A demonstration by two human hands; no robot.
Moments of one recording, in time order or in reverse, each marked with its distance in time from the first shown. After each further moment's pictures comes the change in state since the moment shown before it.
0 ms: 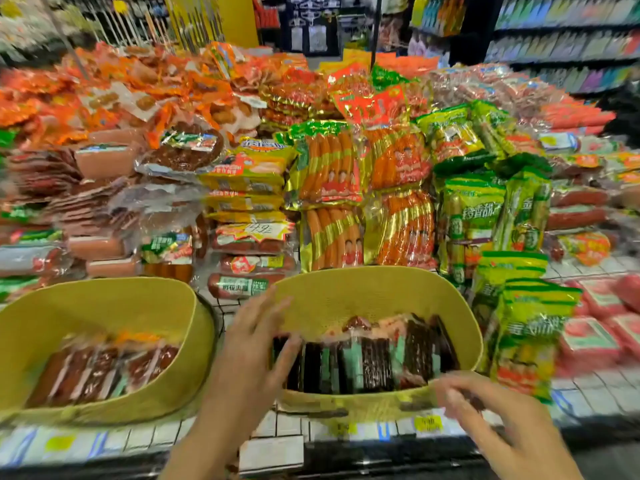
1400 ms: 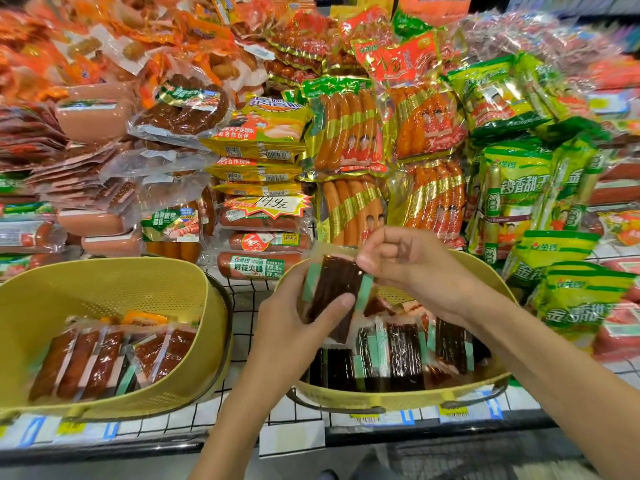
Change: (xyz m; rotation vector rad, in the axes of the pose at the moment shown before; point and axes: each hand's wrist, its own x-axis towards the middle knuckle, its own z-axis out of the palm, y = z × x) left_hand 0.044 -0.001 0.002 -0.667 -0.129 -0.305; right_hand 0.152 -0.060 0.068 0.560 -0.431 0.050
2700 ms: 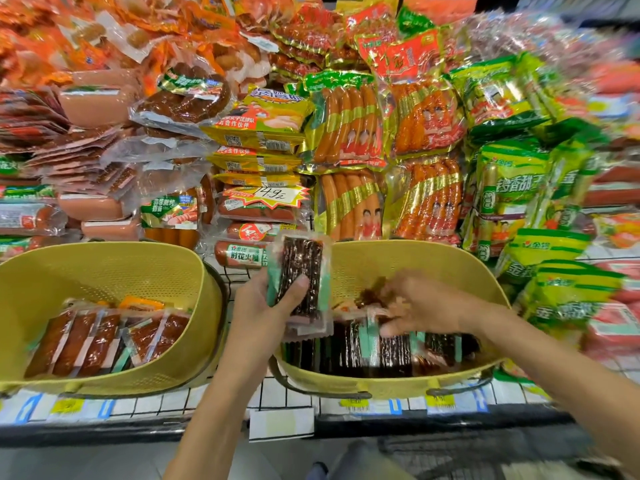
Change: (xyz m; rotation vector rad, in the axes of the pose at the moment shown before) left_hand -0.006 -0.001 -0.005 -0.399 0.133 -0.287; right_hand -0.007 0.054 -0.035 -1.217 -0.329 0.238
